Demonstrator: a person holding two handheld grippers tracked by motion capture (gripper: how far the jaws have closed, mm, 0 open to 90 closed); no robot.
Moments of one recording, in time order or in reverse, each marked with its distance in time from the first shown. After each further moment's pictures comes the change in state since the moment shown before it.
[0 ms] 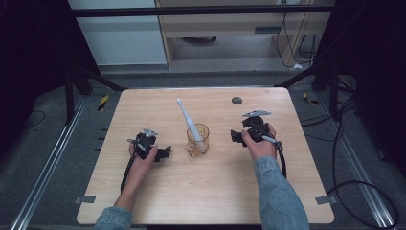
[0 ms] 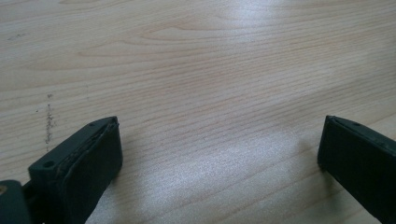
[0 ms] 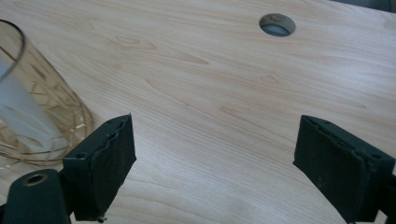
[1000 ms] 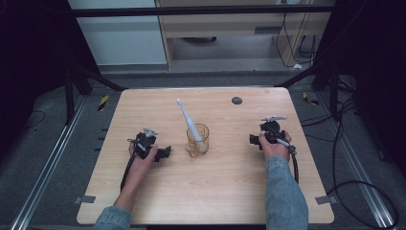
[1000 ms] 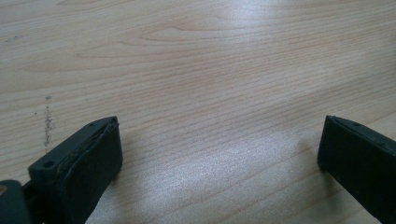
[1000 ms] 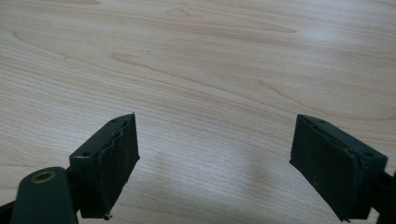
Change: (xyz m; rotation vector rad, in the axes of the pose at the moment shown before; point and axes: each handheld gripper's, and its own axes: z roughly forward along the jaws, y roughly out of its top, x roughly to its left) left arm 0.001 0.000 0.000 0.002 -0.008 0.010; right arm -0.062 -0.039 0.029 0.100 -0.118 0.110
